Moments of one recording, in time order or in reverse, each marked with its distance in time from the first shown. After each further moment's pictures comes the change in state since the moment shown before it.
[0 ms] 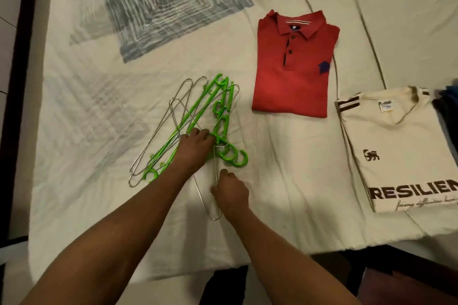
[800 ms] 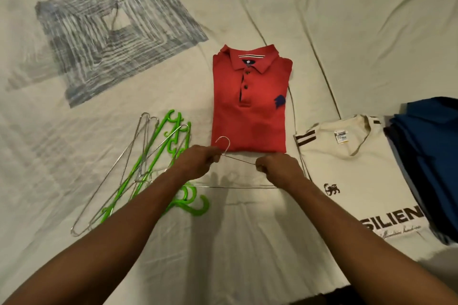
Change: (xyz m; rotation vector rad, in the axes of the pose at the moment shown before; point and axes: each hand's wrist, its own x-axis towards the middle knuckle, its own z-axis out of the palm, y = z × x) left_hand 0.132 0.064 -0.072 -0.572 -0.115 0.107; right_hand 0.094 0.171 -0.215 -0.306 0.080 -0.142
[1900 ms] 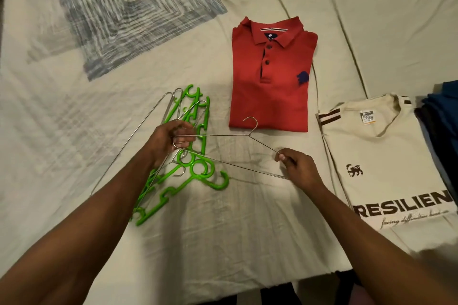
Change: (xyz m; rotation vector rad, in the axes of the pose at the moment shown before) left_hand -0.054 -0.092 -0.018 -1.393 0.145 -0.485; right_hand -0.031 -0.001 0.073 0.712 0.262 0.133
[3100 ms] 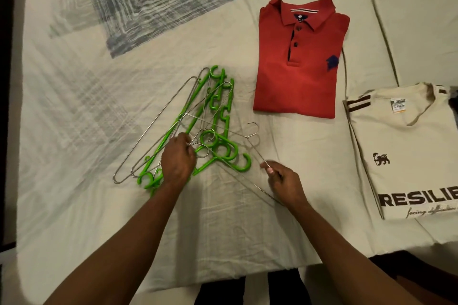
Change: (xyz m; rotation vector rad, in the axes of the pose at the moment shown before) left_hand -0.051 -0.097 -0.025 1.116 0.629 0.367; right_hand -0.059 -0.014 0.109 0.180 0.016 -0.053
